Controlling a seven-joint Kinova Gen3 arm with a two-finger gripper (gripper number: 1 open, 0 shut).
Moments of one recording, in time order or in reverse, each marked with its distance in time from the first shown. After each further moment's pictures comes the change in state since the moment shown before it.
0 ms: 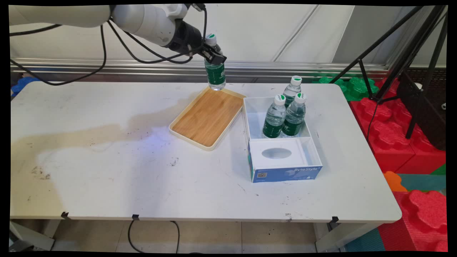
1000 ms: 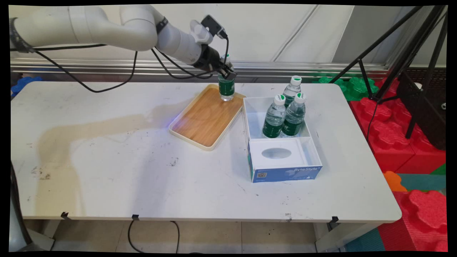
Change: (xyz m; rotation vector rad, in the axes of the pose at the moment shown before) arm -0.025 -0.010 0.117 -0.008 -0.051 0.019
